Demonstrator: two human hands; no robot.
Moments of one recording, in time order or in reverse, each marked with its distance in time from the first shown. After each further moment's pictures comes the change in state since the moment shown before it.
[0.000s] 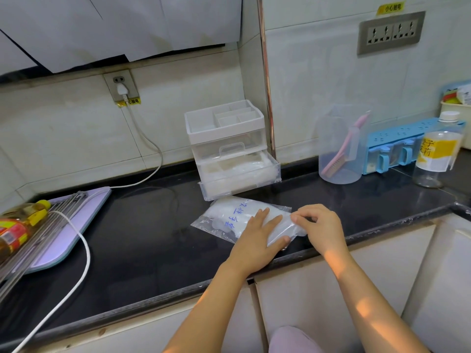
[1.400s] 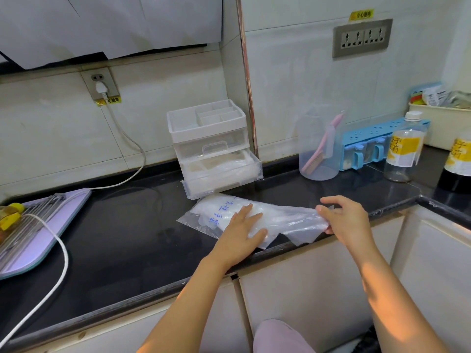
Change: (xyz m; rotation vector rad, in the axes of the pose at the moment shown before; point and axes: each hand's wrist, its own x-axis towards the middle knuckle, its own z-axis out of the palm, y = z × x) left_hand 0.000 0.002 -0.004 -0.087 0.007 0.013; right_hand -0.007 0.002 -0.071 -0.053 0.182 0.207
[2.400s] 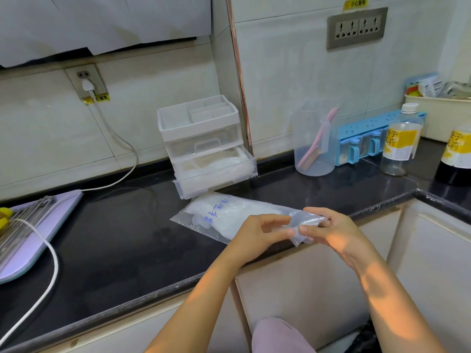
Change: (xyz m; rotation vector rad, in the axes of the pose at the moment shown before) left_hand -0.004 0.058 0.002 -0.488 -0.104 0.050; right_hand -0.001 0.032 0.001 0.414 -0.438 0.156
